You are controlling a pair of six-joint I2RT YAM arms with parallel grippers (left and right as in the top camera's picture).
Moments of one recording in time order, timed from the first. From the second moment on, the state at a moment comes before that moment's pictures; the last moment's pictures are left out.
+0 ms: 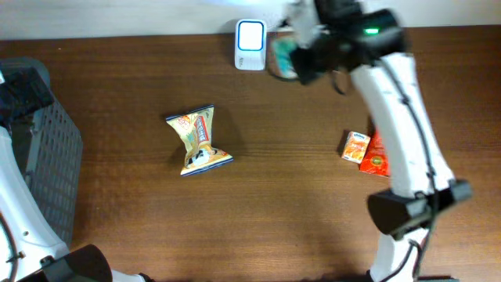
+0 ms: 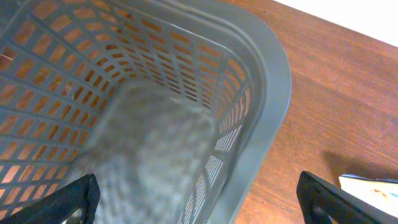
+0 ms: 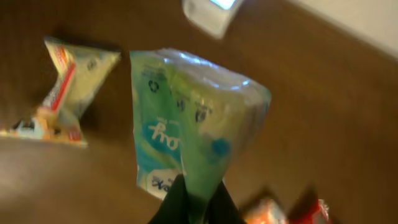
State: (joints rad) left arm 0.48 1.67 1.98 -1.19 -0.08 0.02; right arm 0.29 2.03 2.45 -1.51 -0.11 -0.16
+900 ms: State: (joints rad) left arm 0.48 1.67 1.98 -1.19 -0.08 0.02; right arm -0.07 2.14 1.93 -1.44 -0.18 -0.01
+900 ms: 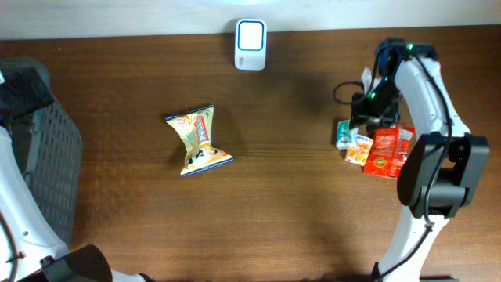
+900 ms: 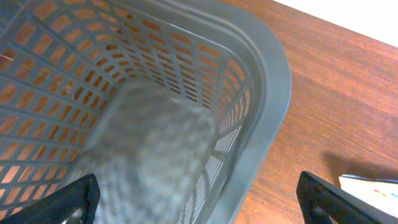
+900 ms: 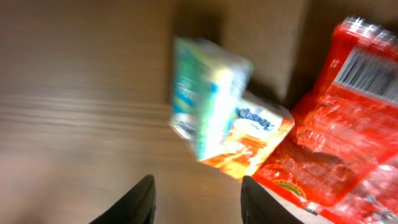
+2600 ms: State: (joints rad) left arm 0.48 1.67 1.98 -1.19 -0.08 0.02; right arm 0.67 2.39 2.13 -0.94 -0.32 0.05
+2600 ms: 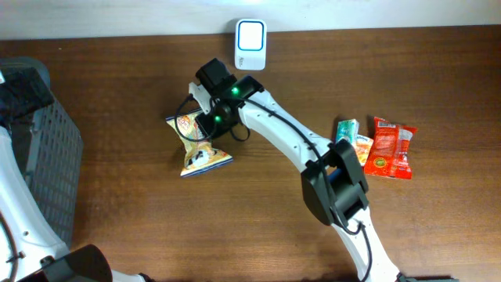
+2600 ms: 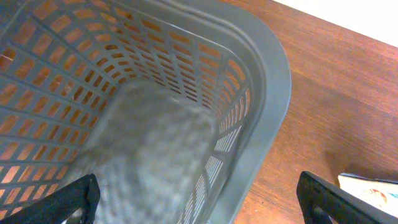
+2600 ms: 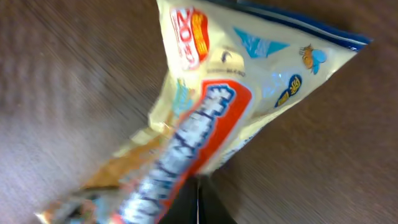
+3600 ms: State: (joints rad) left arm 0.48 1.67 1.98 -1.19 -0.08 0.02; right arm 0.71 2.41 2.26 -1.03 -0.30 0.01
